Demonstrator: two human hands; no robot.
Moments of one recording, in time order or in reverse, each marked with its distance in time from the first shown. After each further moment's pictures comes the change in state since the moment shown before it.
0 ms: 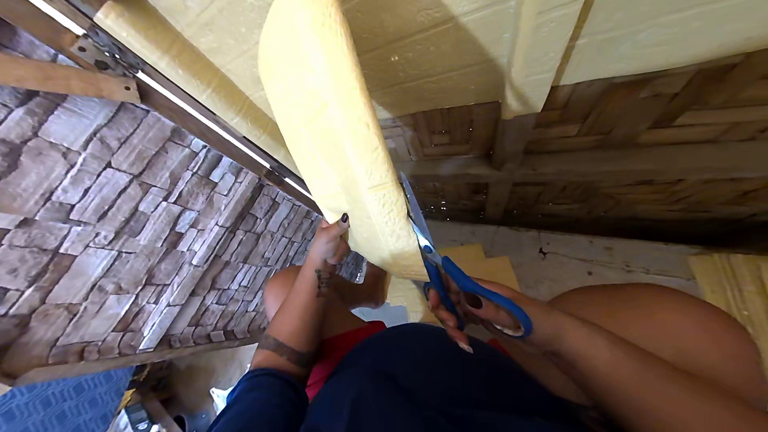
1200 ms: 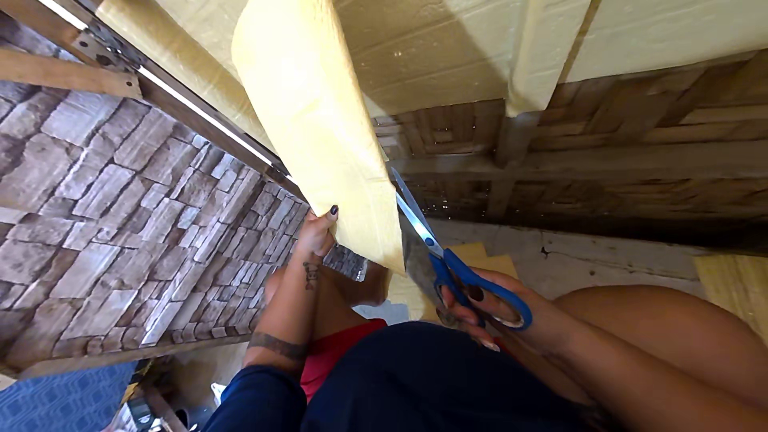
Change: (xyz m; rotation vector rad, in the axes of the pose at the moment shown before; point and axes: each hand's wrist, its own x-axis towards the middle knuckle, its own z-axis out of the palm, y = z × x) left_hand 0.003 0.019 -0.017 0.071 0.095 0.013; right_hand -0.007 -0.013 0.014 0.041 0.222 0.028
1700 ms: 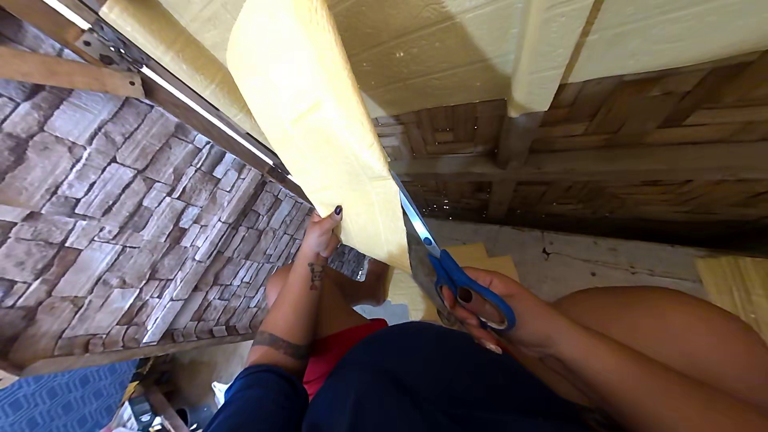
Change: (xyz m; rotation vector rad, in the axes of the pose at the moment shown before) left_hand -0.001 -0.007 0.004 -0.011 0.016 0.000; right_hand 0.002 -0.001 0.008 -0.025 0.087 0.034
